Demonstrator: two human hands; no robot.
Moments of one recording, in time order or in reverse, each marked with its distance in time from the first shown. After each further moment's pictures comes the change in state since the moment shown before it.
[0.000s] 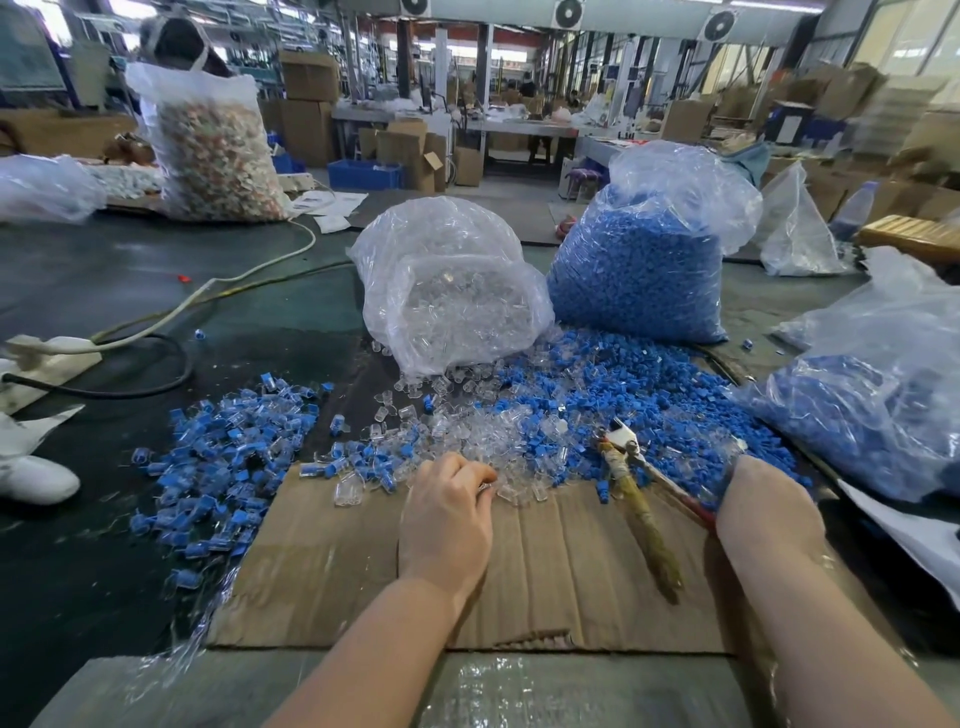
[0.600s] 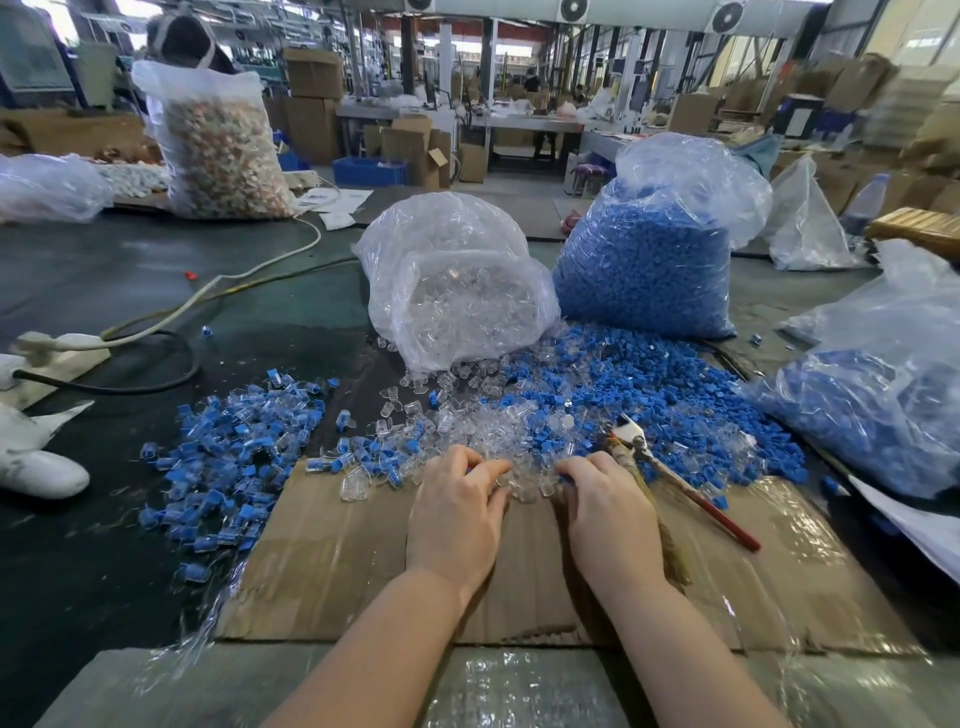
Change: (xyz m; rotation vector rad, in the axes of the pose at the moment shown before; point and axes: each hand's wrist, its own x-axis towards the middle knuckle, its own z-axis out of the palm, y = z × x) left_hand -0.001 0.000 -0.001 0.043 -0.075 0.029; right_hand -0.071 -0.086 0.017 0.508 0.141 -0.546
